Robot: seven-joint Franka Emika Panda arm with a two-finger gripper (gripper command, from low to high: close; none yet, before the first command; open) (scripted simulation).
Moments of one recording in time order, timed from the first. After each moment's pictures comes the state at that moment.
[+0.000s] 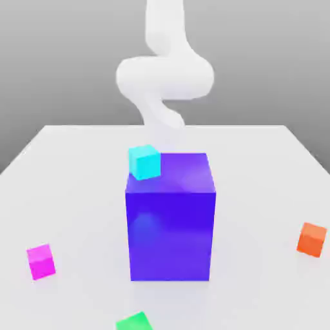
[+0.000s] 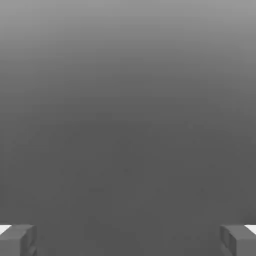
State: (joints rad) arm -0.07 -0.71 0.01 -2.33 -0.03 2.34 0.87
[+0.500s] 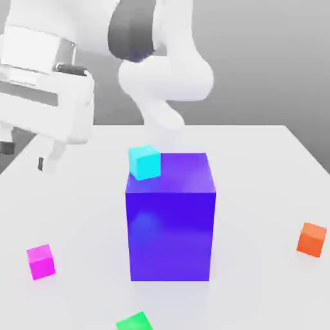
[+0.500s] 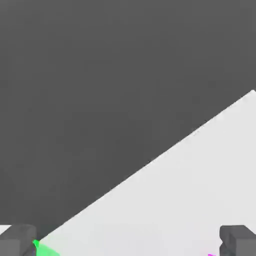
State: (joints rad) arm -0.37 -0.16 -0.08 -2.50 -0.17 2.61 1.21
